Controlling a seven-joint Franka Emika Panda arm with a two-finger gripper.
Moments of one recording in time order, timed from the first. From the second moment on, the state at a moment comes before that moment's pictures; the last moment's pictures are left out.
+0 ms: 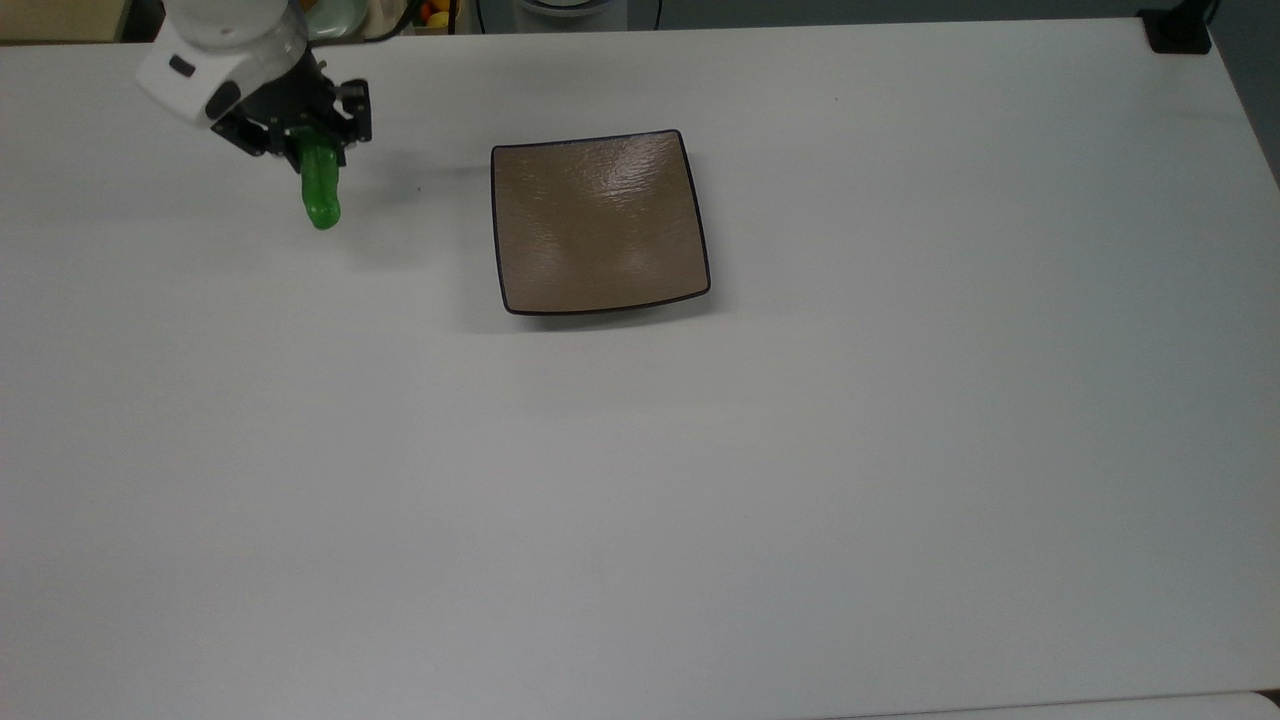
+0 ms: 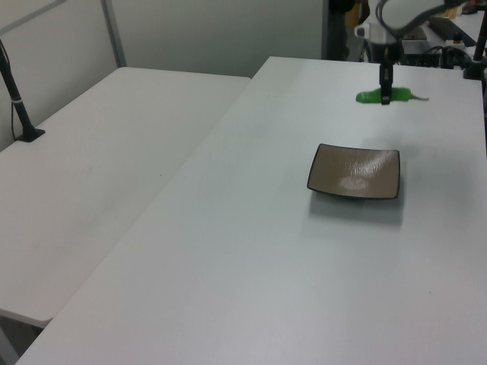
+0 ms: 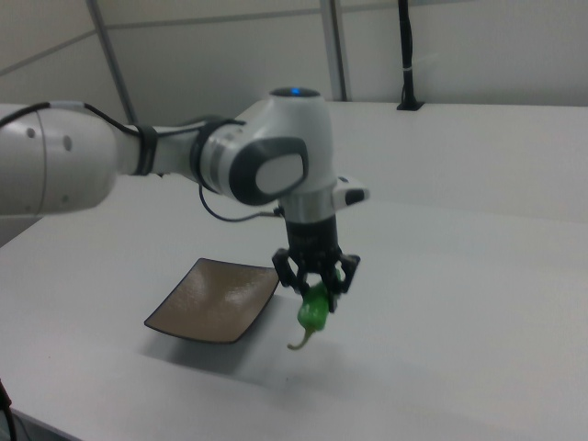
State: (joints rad) arm -0.08 0.15 -0.18 -1.87 -0.03 1.93 -0.52
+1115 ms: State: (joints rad) arm 0.02 0.13 0.07 -1.83 0.00 1.86 -0.20
